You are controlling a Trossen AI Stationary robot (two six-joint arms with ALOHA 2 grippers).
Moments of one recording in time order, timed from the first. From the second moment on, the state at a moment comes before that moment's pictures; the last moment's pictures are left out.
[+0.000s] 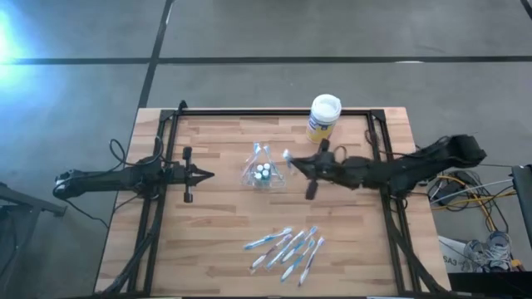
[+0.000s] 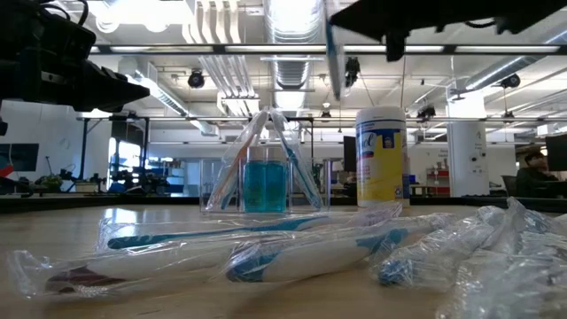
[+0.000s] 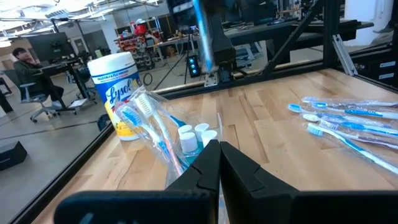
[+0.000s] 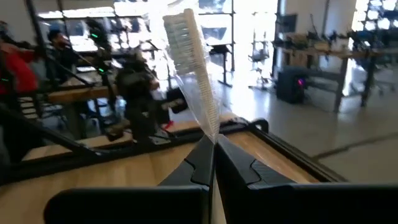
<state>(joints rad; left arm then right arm) 0.08 0.20 0.01 0.10 0.01 0.22 0.15 1.25 0.60 0.69 0.46 0.08</state>
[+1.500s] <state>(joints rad) 0.08 0.20 0.01 0.09 0.01 0.22 0.07 1.79 0.68 0.80 0.58 0.34</state>
